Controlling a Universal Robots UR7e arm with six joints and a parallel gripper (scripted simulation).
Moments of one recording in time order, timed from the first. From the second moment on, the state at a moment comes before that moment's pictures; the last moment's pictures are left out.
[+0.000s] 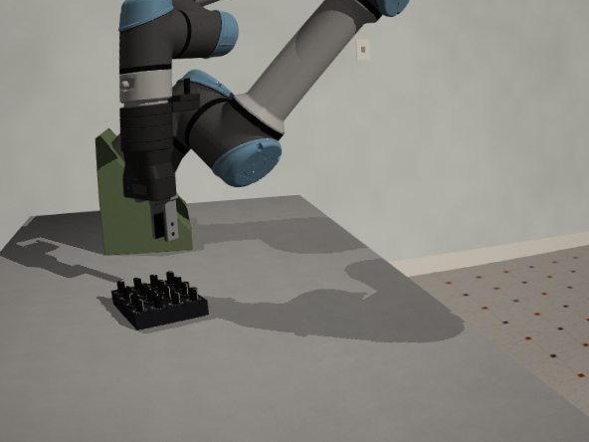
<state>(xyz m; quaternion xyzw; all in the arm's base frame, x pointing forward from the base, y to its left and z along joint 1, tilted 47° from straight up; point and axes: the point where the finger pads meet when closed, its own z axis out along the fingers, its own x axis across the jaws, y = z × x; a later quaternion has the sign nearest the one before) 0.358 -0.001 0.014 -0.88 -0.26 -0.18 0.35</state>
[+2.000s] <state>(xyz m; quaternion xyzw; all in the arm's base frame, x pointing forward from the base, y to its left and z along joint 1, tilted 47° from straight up) 0.360 0.000 0.013 -0.89 -0.24 -0.17 0.36</state>
